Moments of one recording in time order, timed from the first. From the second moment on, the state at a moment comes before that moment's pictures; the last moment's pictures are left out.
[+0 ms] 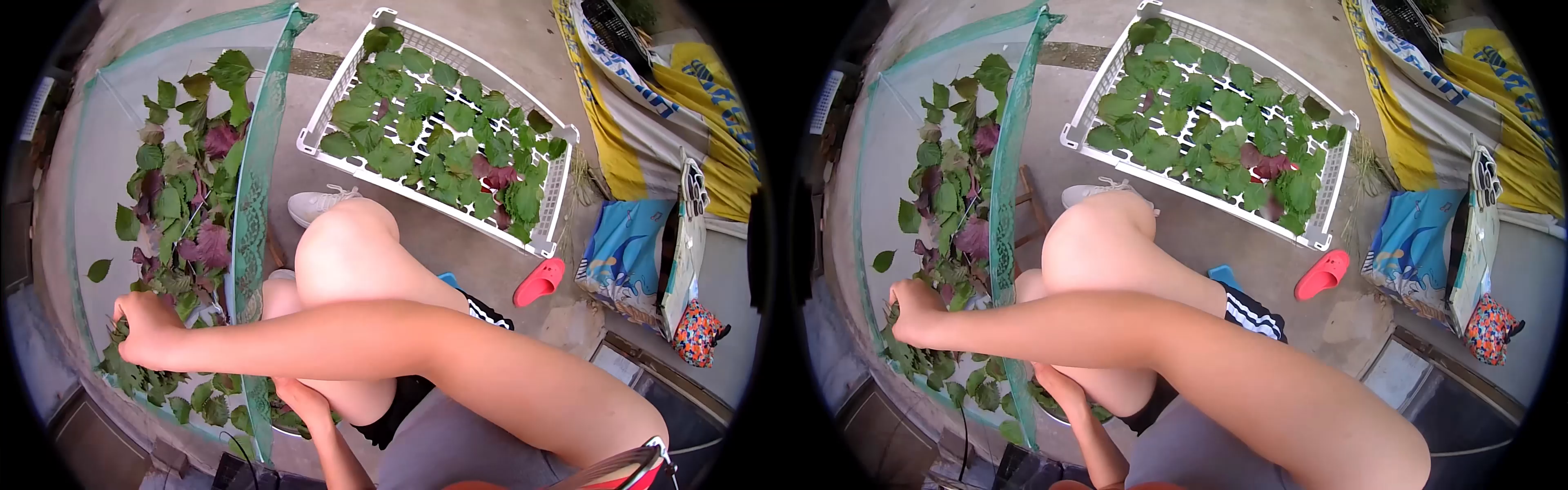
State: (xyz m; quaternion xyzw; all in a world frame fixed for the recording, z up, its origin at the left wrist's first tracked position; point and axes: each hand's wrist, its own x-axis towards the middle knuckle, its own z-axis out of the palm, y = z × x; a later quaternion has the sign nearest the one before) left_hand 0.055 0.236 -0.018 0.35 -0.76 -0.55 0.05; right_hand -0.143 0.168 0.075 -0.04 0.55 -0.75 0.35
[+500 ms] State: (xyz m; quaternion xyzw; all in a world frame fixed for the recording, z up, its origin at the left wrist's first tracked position) left_hand 0.054 0.240 -0.019 0.35 -0.77 -0.54 0.08; right_hand -0.143 0.165 0.079 -0.06 0.59 -0.76 0.28
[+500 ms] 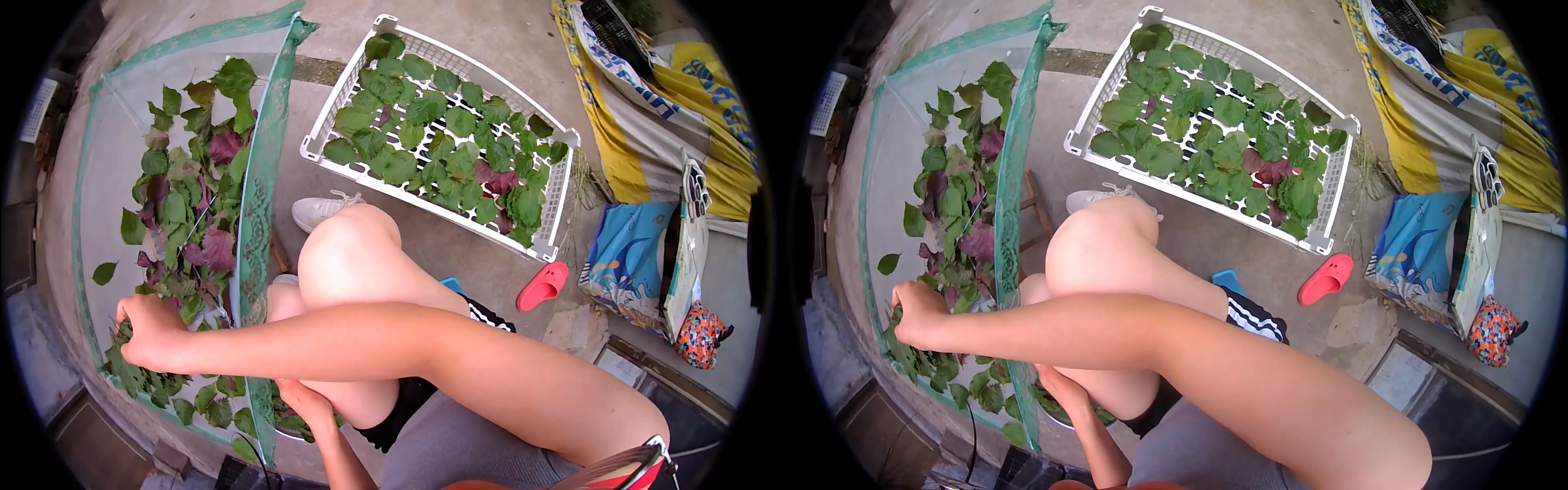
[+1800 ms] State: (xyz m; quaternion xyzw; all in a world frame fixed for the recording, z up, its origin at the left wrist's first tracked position) left_hand 0.057 0.236 -0.020 0.36 -0.75 -0.55 0.06; right_hand -0.144 0.169 0.079 -0.06 0.57 -0.74 0.34
